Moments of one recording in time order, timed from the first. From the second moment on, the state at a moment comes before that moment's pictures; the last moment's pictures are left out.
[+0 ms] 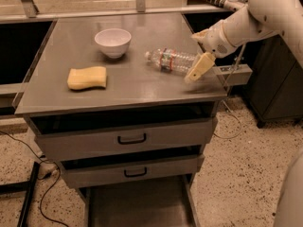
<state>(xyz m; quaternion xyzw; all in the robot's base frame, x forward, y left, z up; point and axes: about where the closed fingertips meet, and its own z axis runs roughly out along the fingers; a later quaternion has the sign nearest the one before) 0.699 -0.144 0.869 -0.60 0.71 0.11 0.36</state>
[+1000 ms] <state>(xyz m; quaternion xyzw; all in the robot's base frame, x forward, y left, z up) 0.713 -0.134 0.837 -0.60 0.72 0.11 0.32</state>
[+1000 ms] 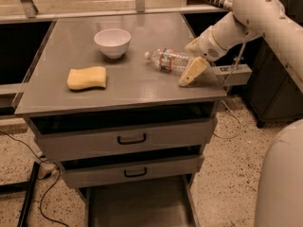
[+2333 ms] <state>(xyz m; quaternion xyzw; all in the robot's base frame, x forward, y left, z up) 0.713 -0.134 0.837 -0.60 0.72 0.11 0.32</state>
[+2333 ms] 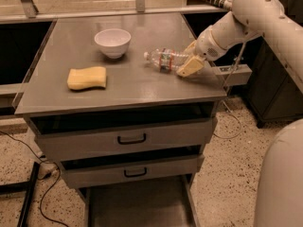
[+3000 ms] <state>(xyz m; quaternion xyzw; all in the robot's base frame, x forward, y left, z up) 0.701 -0.134 0.841 -0.60 0.72 0.12 0.32</state>
